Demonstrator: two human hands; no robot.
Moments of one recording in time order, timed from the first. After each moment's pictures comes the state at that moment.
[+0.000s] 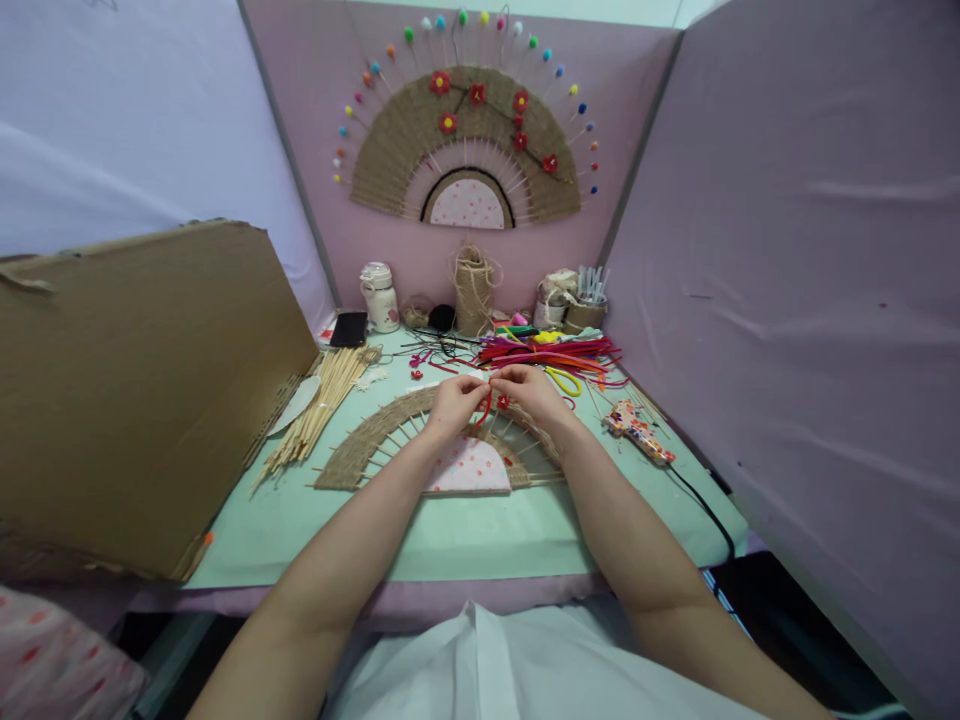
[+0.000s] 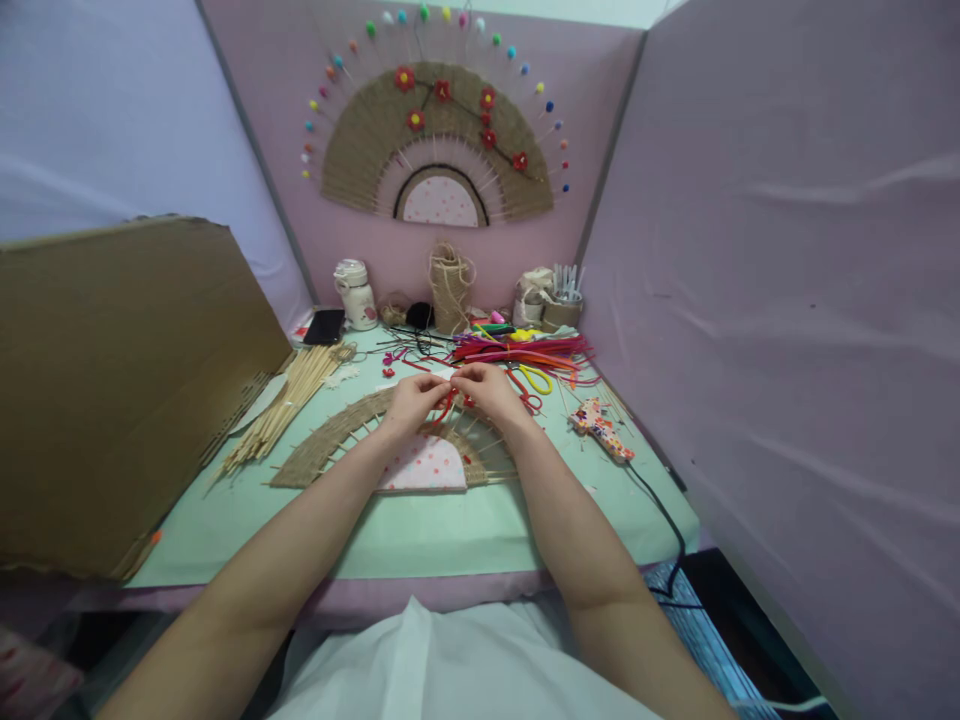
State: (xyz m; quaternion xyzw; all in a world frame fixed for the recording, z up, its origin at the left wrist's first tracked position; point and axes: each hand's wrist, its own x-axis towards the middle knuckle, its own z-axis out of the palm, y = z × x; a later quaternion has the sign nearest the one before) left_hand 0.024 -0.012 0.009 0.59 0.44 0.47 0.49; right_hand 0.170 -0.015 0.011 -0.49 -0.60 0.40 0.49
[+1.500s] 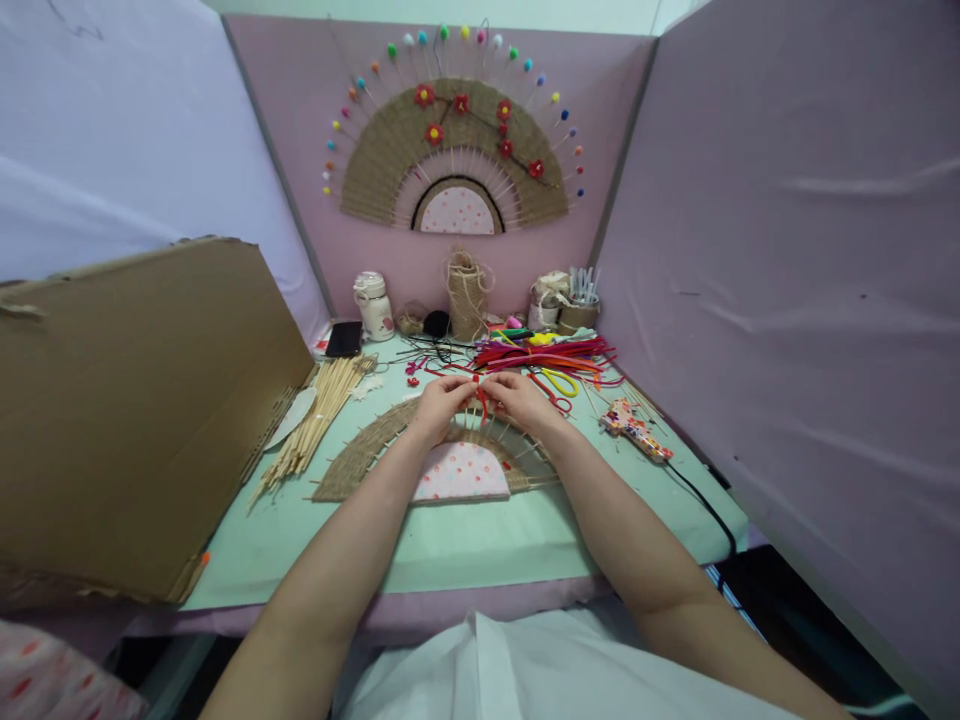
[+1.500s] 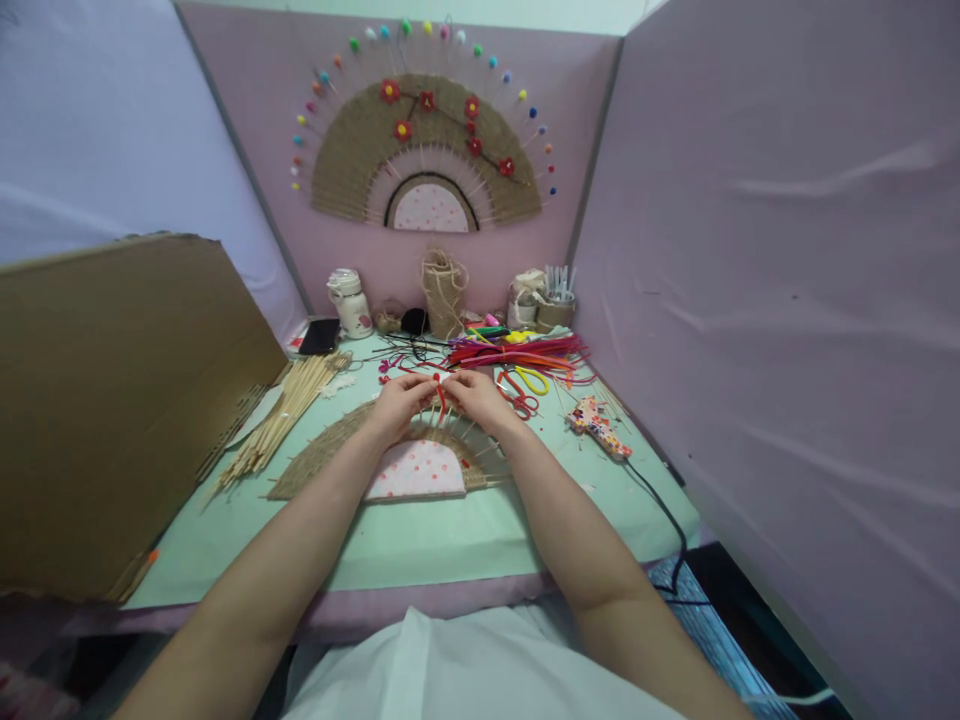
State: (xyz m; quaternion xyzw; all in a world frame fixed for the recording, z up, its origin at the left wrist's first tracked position) left_hand 0.014 0.000 0.007 0.52 0.38 0.50 0.58; right_hand 0.158 -0.014 0.004 -0.44 -0.55 0.52 0.49
